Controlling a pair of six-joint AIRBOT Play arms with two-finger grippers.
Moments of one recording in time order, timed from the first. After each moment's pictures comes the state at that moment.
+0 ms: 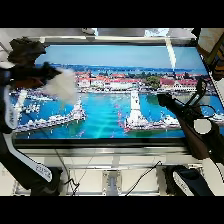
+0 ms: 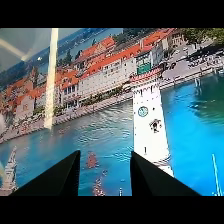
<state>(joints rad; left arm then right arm) 0.25 -1.89 1.80 0.45 -1.33 -1.15 0.06 -0.69 0.57 -1.01 0.46 1.60</state>
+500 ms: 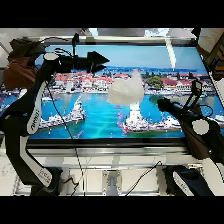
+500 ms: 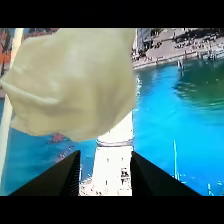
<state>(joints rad) -0.13 -1.87 1.84 0.17 -1.24 -1.13 0.06 -0.69 0.57 -1.19 0.59 1.60</state>
